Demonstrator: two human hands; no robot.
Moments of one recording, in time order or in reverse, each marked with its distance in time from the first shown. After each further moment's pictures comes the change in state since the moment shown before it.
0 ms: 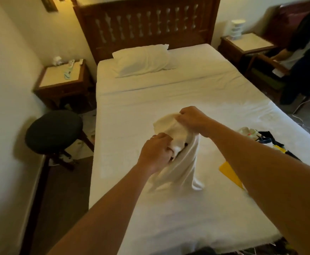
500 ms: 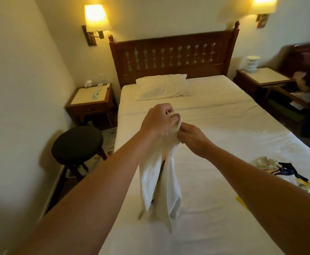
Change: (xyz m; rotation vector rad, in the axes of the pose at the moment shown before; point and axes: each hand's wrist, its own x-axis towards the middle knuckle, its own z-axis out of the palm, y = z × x) left_hand 0.030 0.027 -0.157 -0.219 0.299 -0.025; right_hand -0.039 -0.063 0.035 0.073 0.005 -0.345
